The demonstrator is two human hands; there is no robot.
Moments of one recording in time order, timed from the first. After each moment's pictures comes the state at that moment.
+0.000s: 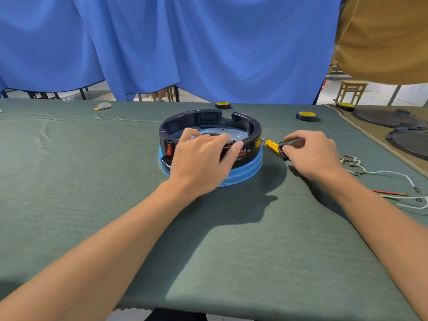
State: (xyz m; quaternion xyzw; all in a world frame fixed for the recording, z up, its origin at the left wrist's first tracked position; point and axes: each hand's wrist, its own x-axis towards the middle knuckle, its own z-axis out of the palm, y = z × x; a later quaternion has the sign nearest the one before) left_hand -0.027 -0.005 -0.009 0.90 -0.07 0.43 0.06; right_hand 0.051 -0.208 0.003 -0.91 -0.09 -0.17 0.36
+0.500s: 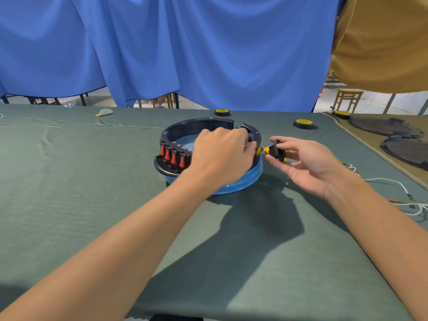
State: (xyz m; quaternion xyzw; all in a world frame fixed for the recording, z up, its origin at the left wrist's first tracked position) left_hand -0.012 -0.032 0.022 0.93 -0.05 0.37 0.05; right_hand 0.027 -0.197 0.023 -0.55 -0.03 0.11 0.82
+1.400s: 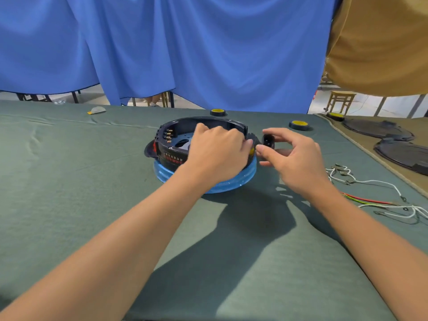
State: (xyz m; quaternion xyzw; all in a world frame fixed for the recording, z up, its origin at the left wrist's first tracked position) left_hand -0.001 -0.029 0.025 0.95 -0.04 0.32 0.00; right_hand 0.022 -0.190 0.009 -0.78 -0.24 -0.18 0.55
